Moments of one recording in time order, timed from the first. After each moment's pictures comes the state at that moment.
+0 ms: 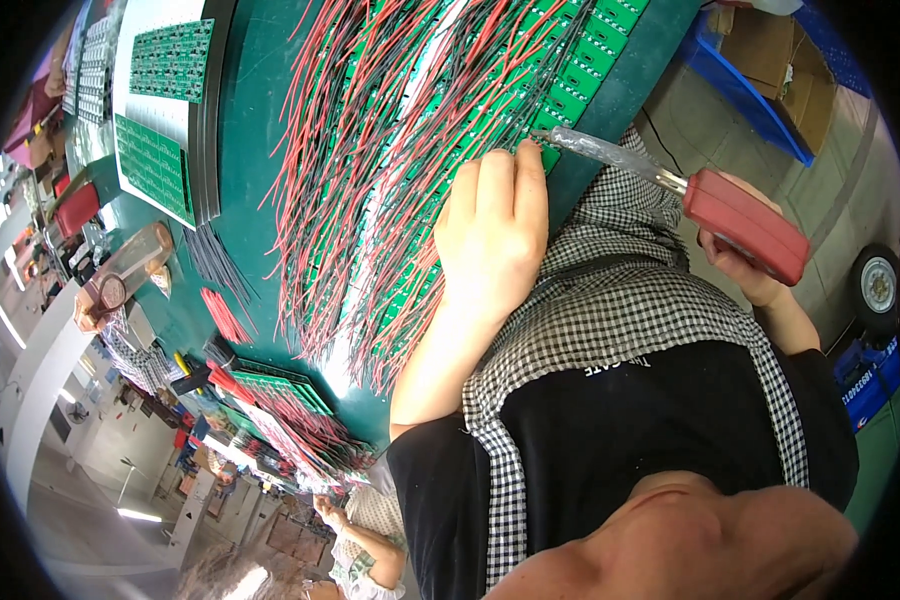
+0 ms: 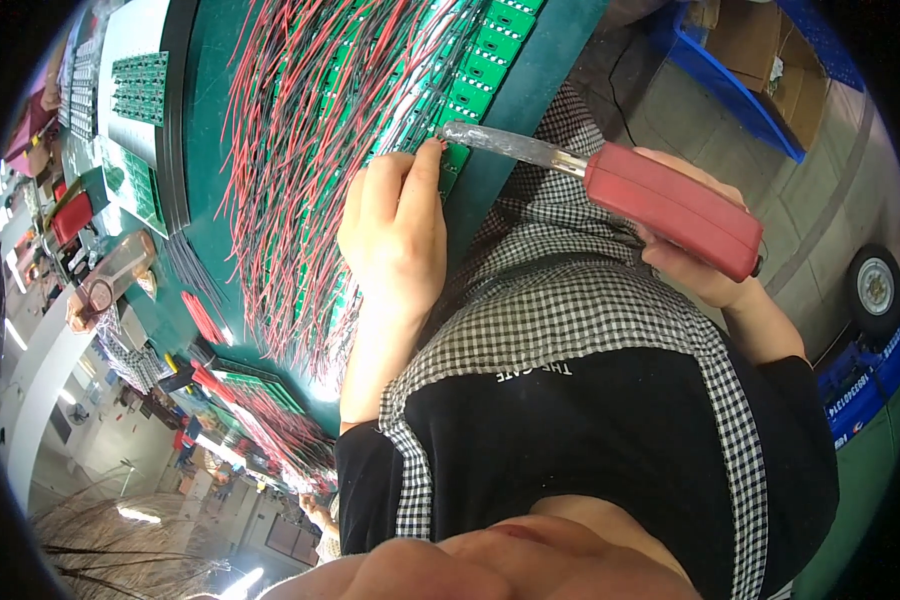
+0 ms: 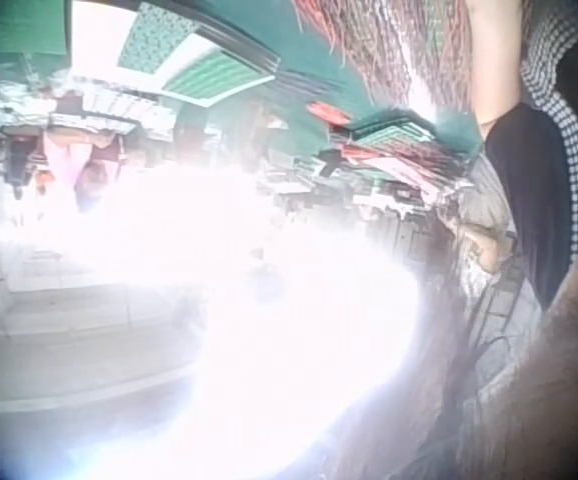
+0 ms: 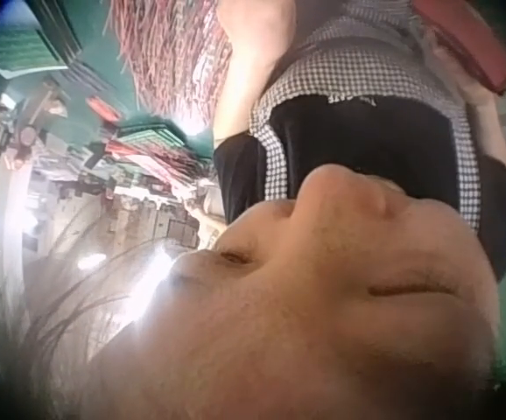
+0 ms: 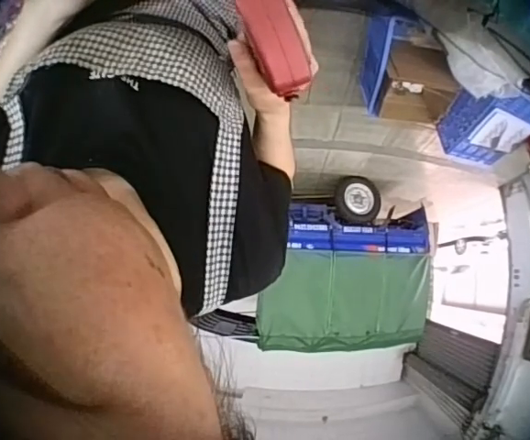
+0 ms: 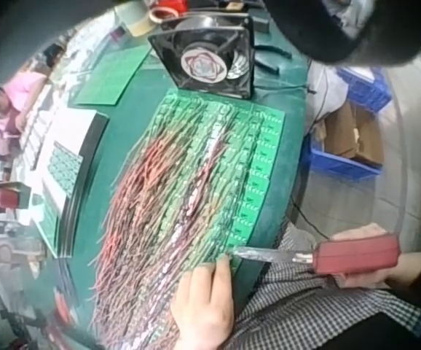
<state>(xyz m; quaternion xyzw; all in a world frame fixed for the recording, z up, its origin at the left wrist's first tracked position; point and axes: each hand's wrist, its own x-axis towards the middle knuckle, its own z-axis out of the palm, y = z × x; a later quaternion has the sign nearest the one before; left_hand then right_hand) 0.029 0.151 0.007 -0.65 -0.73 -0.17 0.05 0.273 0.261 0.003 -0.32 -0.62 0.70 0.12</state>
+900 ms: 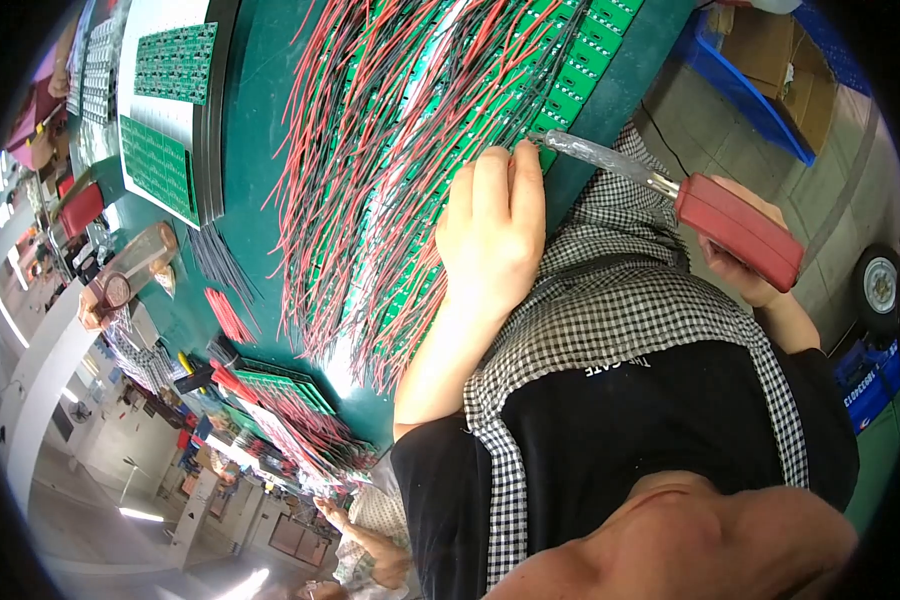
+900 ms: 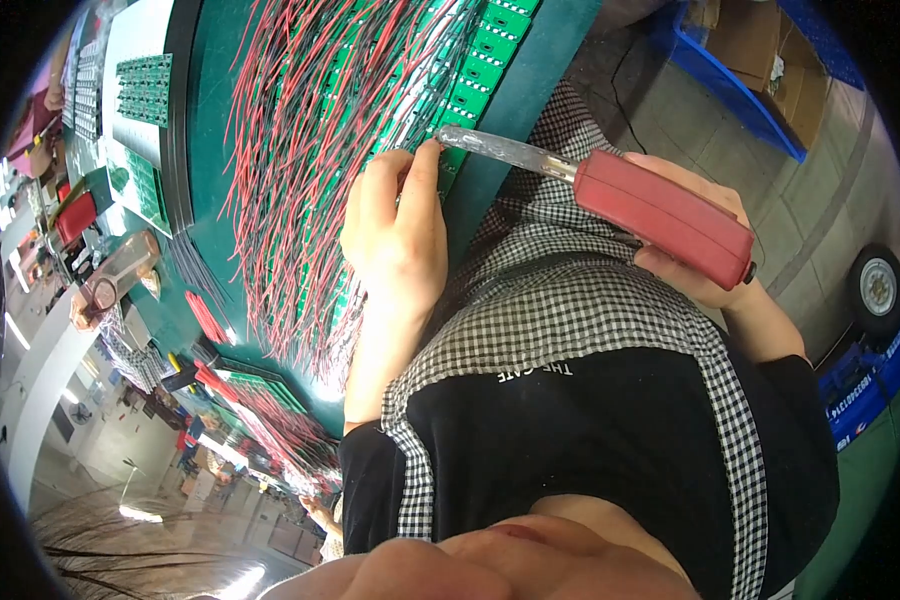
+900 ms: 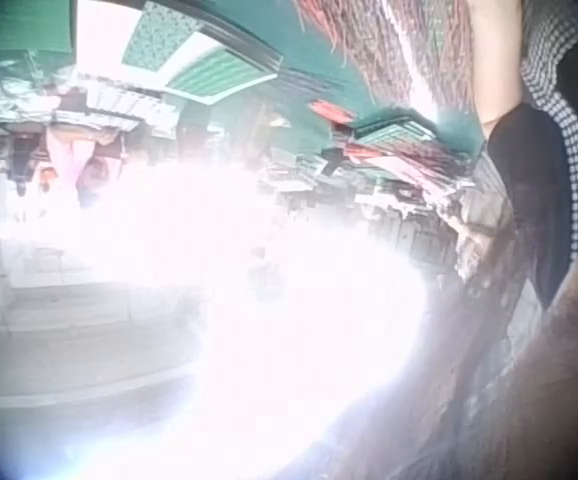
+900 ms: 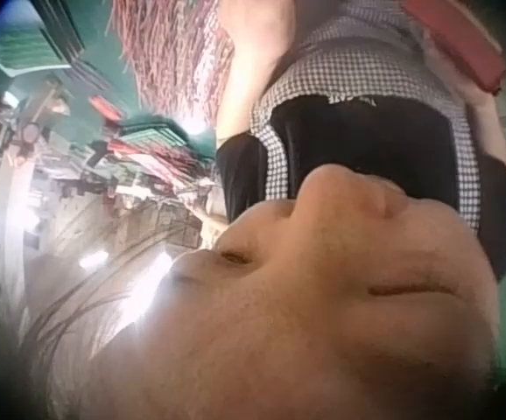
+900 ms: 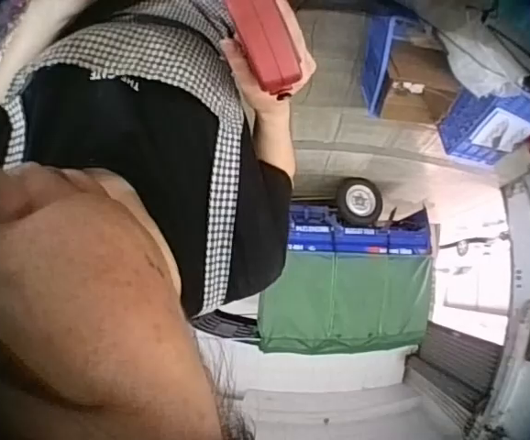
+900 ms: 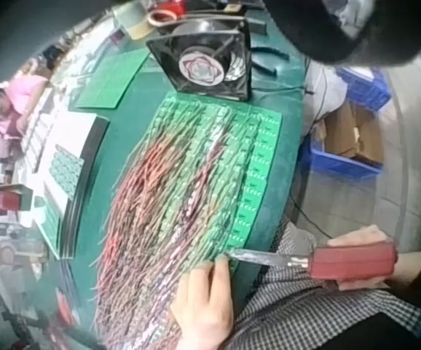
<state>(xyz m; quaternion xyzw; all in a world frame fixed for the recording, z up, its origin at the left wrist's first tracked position) 0.034 0.148 0.007 -0.62 -0.76 -0.19 0.05 0.265 0.261 0.002 -0.24 -0.76 0.59 0.16</state>
